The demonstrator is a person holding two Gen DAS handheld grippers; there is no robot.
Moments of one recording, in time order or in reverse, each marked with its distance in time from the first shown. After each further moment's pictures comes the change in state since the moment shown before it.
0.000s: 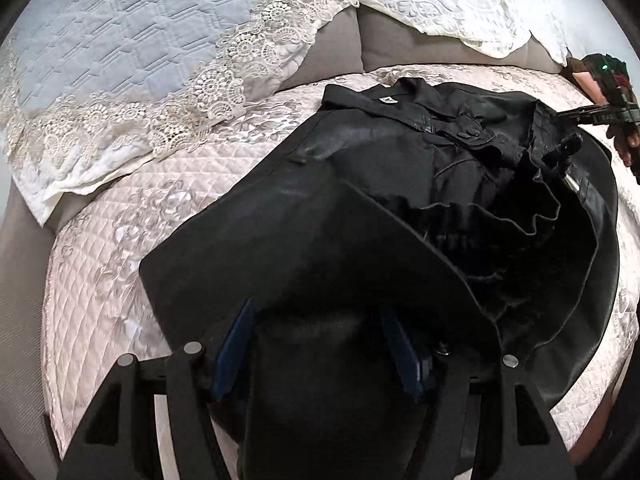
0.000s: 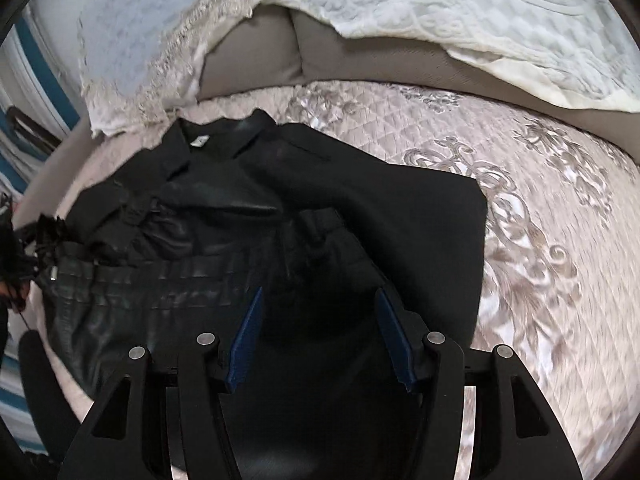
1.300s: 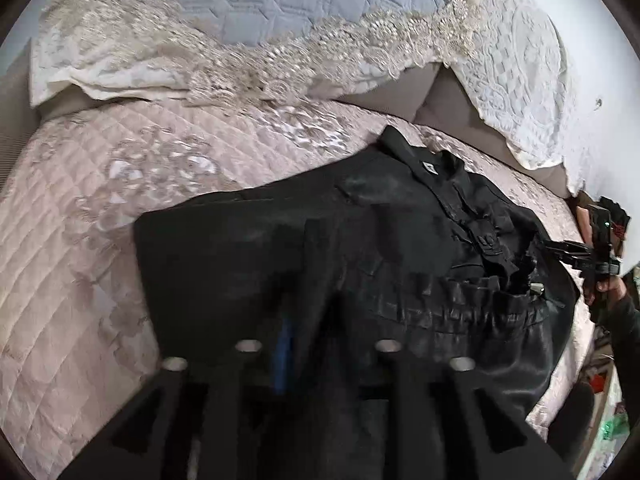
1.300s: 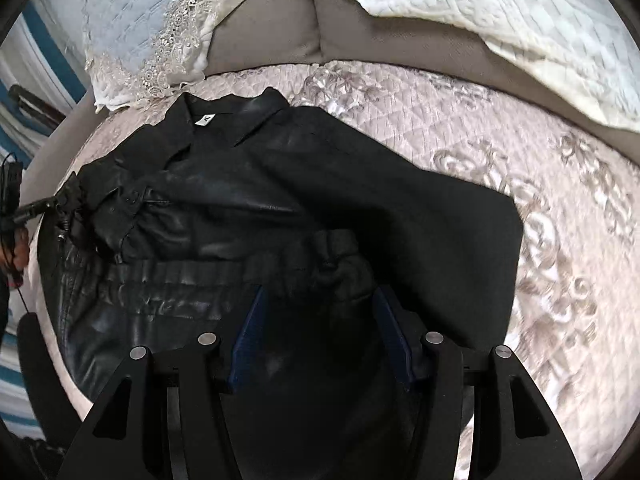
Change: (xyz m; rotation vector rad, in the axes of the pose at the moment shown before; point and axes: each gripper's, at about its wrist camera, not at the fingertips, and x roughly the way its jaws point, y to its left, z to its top) left arm 0.011 0.063 0.005 -0.439 0.011 -0.220; right arm 0.010 0.005 0.014 -0.061 0.097 0.028
